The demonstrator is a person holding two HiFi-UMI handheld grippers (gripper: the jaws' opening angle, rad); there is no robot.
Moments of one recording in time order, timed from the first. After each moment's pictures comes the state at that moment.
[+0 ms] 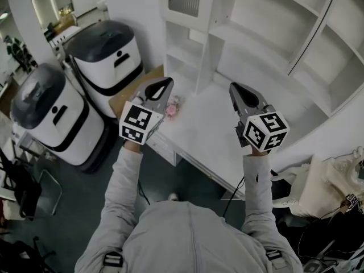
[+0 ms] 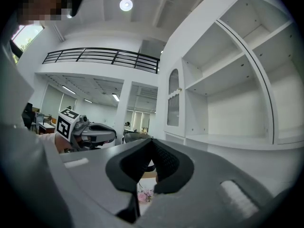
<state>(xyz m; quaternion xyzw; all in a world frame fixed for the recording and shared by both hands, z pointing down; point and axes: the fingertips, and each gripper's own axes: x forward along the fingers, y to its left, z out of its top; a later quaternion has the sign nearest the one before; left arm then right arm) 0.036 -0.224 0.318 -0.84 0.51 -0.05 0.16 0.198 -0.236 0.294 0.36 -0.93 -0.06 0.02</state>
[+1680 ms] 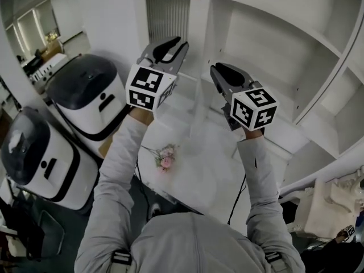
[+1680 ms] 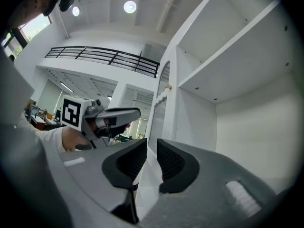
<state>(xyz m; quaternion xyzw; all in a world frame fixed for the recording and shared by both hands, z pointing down) 0.044 -0.483 0.134 -0.83 0.48 0.03 0.28 0.127 -0.473 0.193 0.37 -0.92 -0.11 -0.01</state>
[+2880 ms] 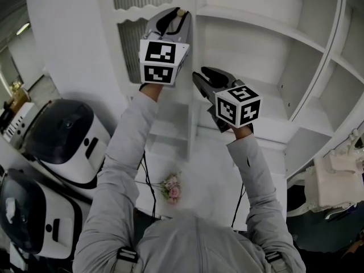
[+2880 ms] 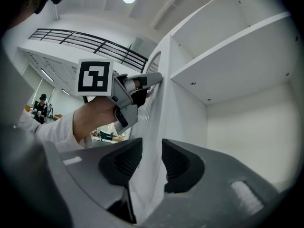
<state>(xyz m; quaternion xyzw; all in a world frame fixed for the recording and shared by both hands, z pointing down) 0.069 -0.556 -0.003 -0.82 0.41 0.16 0.36 0.103 -0.539 0.171 0.48 -0.87 -0.11 -0.01</state>
